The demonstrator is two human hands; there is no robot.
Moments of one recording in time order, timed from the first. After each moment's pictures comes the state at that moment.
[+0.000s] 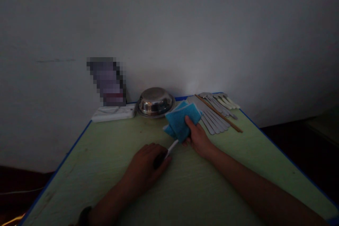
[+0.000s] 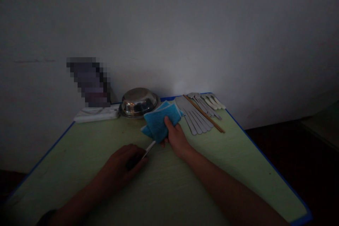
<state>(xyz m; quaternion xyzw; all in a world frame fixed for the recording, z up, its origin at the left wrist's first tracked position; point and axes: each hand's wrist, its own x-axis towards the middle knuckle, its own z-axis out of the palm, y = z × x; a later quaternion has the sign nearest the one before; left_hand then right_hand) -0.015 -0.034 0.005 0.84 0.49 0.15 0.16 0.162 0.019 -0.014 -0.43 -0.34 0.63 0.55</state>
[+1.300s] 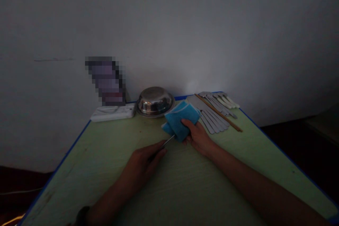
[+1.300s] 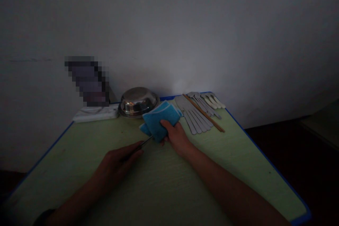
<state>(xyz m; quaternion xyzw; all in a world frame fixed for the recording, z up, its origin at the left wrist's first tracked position) -0.024 -0.032 0.002 0.80 0.48 0.24 0.26 0.165 0.019 -0.010 -0.42 -0.33 0.65 0.54</state>
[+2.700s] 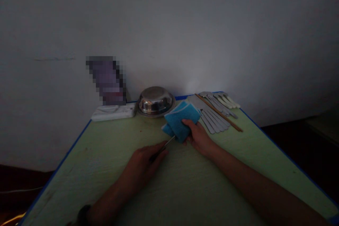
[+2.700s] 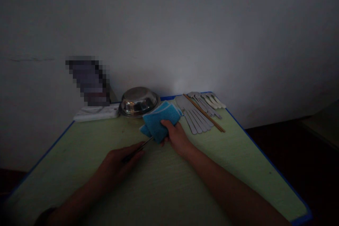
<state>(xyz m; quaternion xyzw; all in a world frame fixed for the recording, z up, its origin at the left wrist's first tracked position) -0.022 -0.034 0.004 0.81 0.48 0.23 0.25 0.164 0.018 -0.005 -0.43 -0.32 0.65 0.53</state>
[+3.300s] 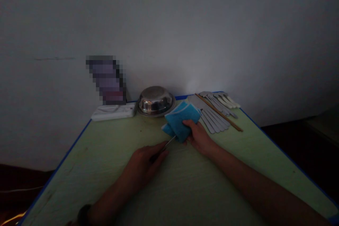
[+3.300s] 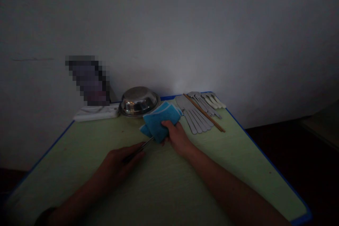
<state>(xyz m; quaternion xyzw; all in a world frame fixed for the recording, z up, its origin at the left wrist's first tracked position) -0.022 -0.034 0.004 0.82 0.47 0.22 0.24 0.165 0.018 -0.007 -0.42 -0.32 0.66 0.54</state>
